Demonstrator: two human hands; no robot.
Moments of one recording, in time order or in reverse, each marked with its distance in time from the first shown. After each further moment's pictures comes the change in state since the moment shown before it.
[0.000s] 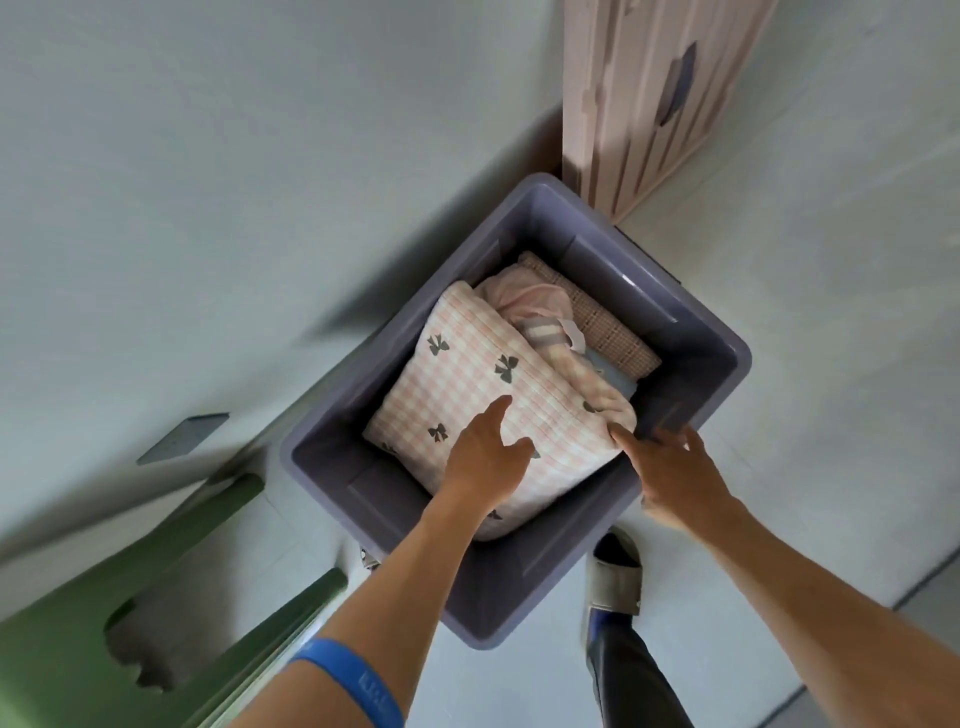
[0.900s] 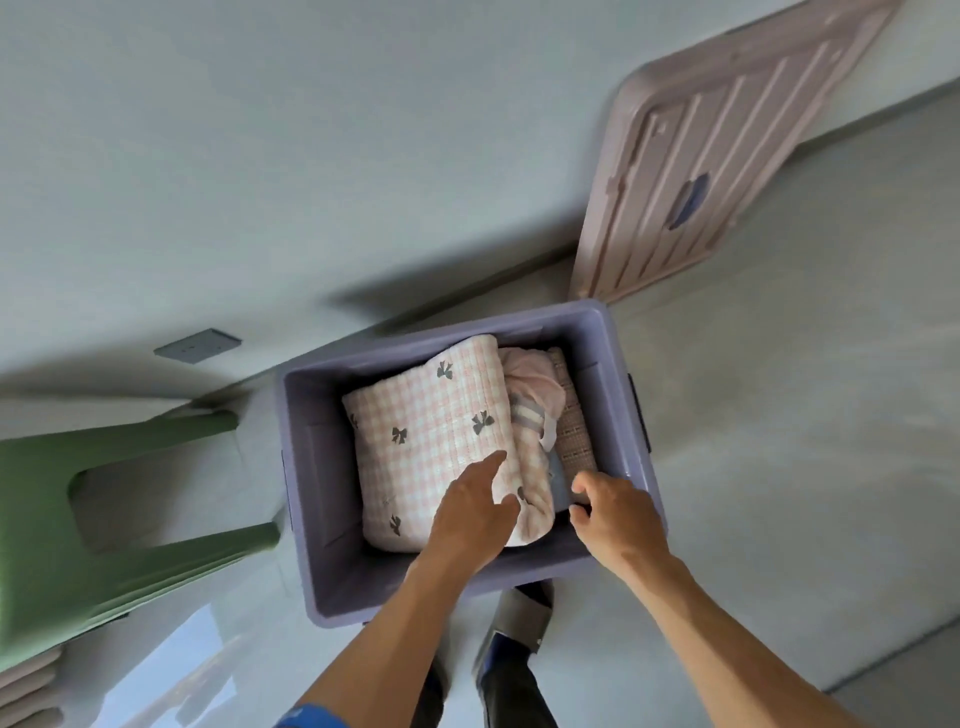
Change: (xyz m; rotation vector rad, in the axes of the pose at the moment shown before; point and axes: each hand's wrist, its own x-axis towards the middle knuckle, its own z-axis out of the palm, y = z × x) left_hand -0.096 0.000 0.080 -0.138 0.159 0.015; right_hand -0.061 0.001 -0.019 0.221 0.223 -0.017
